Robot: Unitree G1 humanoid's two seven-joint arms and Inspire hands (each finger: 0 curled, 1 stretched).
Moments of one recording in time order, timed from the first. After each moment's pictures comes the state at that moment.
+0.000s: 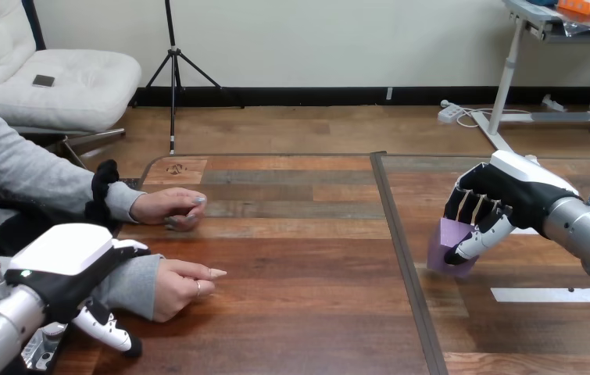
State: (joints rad) left arm -0.17 0.79 -0.17 0.45 0.76 -0.37 -0.12; right arm -0.80 -0.60 0.34 1.24 -0.47 -0.45 0.16
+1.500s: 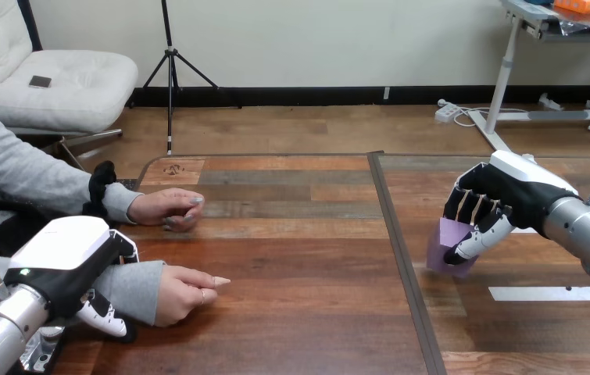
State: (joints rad) left arm -0.21 0.76 -0.20 0.58 0.71 -0.42 0.02; right arm -0.80 -0.60 0.34 1.24 -0.47 -0.46 0.16
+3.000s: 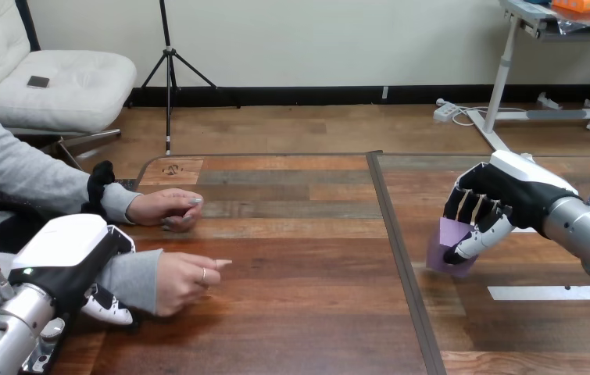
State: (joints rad) left arm -0.26 0.72 -0.23 0.66 0.71 -0.39 0.11; right arm -0.80 -0.60 0.33 1.24 -0.46 -0.46 0.16
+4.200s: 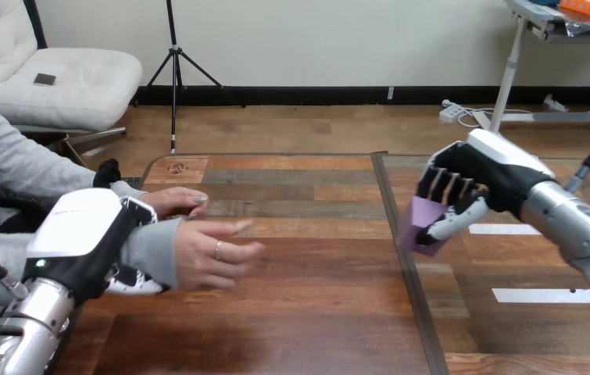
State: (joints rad) left arm -0.17 0.67 -0.19 0.47 0.66 -0.40 0.23; right arm -0.79 -0.56 0.31 1.13 -0.44 -0.46 0.16
